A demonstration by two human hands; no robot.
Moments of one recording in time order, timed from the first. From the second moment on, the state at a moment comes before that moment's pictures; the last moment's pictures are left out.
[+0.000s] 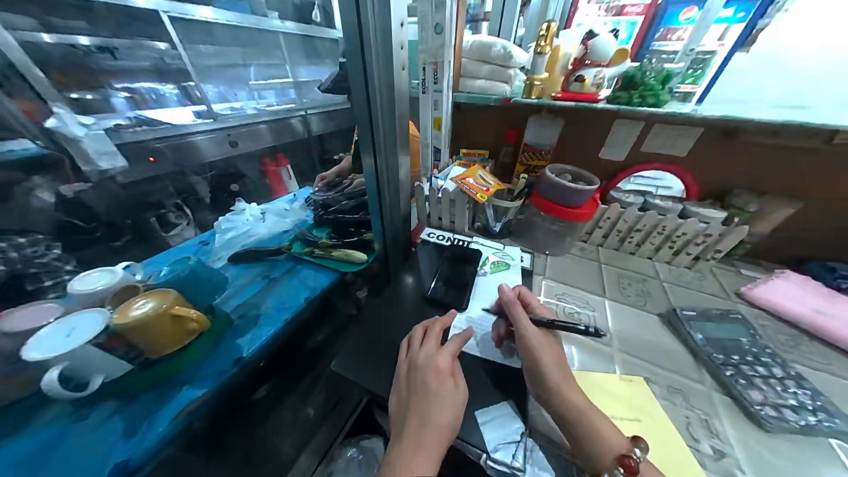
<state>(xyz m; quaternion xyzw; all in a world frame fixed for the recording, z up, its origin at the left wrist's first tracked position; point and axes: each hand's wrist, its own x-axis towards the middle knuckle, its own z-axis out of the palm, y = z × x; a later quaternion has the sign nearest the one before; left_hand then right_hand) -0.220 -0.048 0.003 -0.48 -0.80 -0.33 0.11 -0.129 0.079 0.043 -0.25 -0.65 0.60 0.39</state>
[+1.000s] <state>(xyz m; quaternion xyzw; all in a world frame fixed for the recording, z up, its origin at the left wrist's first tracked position) -0.215 -0.047 0.009 -0.45 -0.82 -0.33 0.12 -0.141 0.064 0.031 -0.30 -0.80 0.35 0.40</state>
